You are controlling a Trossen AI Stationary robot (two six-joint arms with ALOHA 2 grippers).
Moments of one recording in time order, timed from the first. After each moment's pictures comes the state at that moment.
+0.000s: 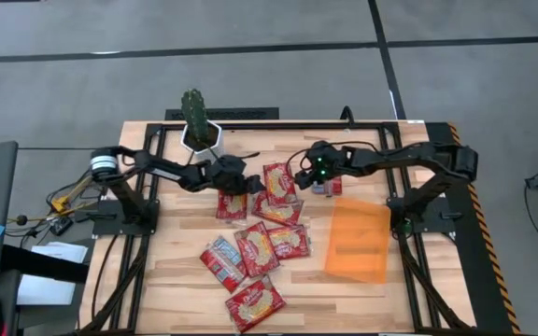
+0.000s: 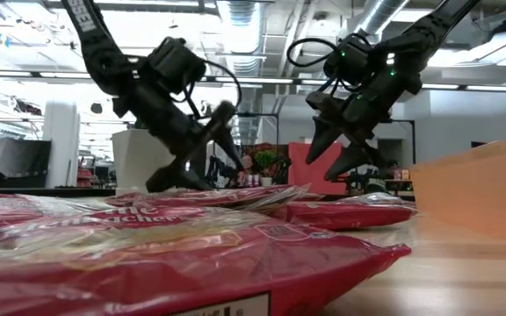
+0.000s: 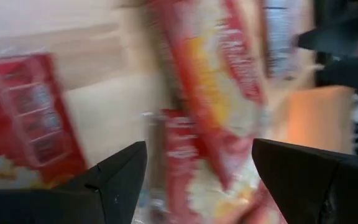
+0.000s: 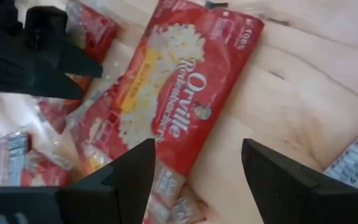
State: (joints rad) left arm 0.28 1.71 0.67 0.46 0.07 -1.19; right arm -0.36 1.54 0.77 -0.06 -0.13 0.77
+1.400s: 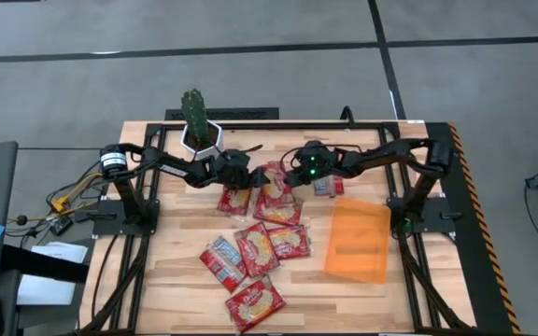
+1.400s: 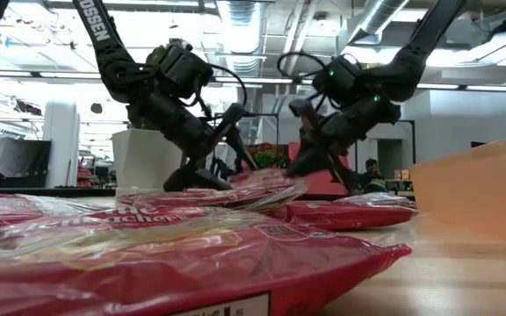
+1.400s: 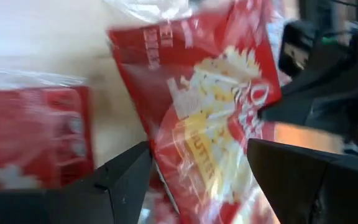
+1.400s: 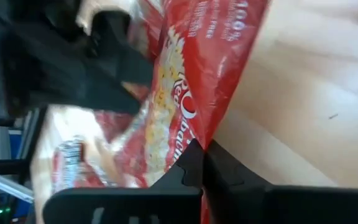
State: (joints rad) left arm 0.33 1.77 0.72 0.54 0.13 -1.17; right arm -0.40 1.72 0.77 0.29 -0.32 0.83
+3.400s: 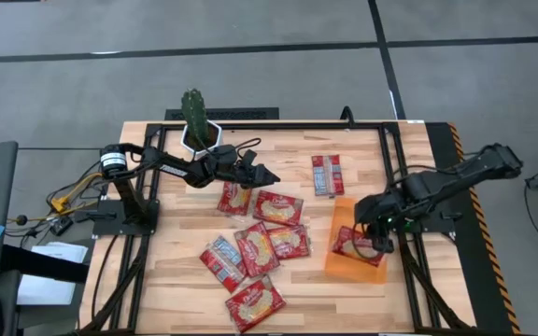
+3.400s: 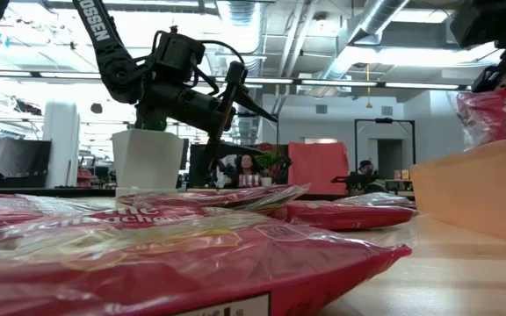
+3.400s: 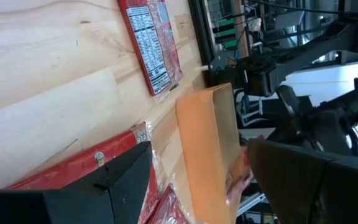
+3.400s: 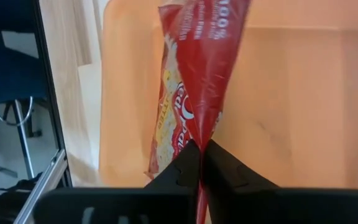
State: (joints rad) left arm 0.33 1.77 0.72 0.84 0.31 -1.24; right arm 0.32 0.96 0.77 -0.97 -0.23 0.53
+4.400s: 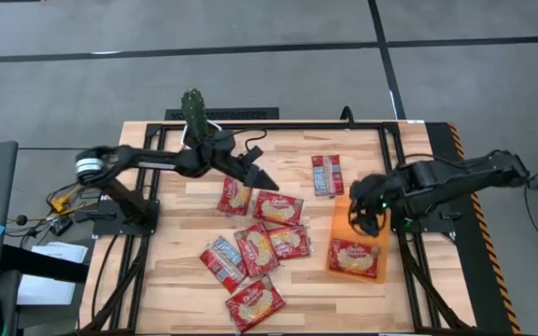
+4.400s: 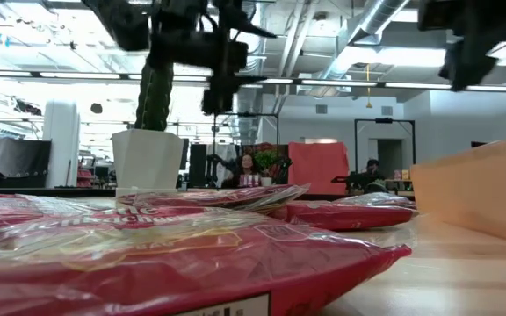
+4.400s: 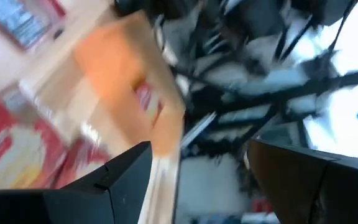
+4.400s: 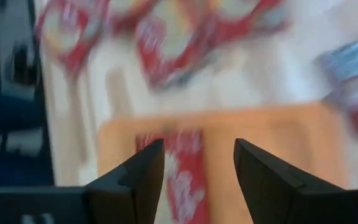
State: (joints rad) left arm 0.31 1.54 0.92 0.41 0.64 -1.07; right arm 0.12 0.88 0.82 -0.86 -0.09 0.53
